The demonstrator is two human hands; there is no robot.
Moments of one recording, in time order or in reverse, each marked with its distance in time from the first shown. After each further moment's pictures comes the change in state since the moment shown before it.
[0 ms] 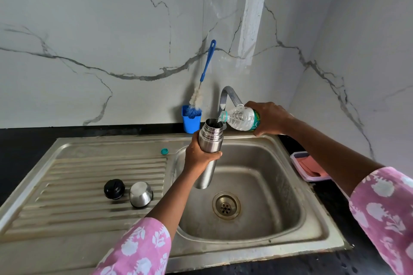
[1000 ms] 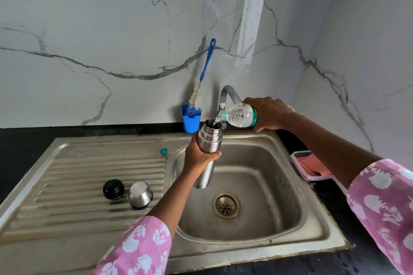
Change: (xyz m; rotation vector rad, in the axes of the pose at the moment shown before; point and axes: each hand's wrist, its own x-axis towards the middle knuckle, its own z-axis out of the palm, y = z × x) left_hand 0.002 -0.006 0.002 -0.010 0.008 -0.010; right_hand 0.011 0.000 -0.007 -0.113 -0.022 -0.020
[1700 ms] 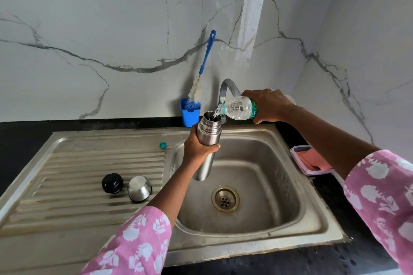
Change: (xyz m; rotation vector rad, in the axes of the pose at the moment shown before) left_hand 0.006 0.001 0.001 0.001 0.002 0.014; right_hand 0.010 0.004 0.002 -0.081 0.010 -0.026
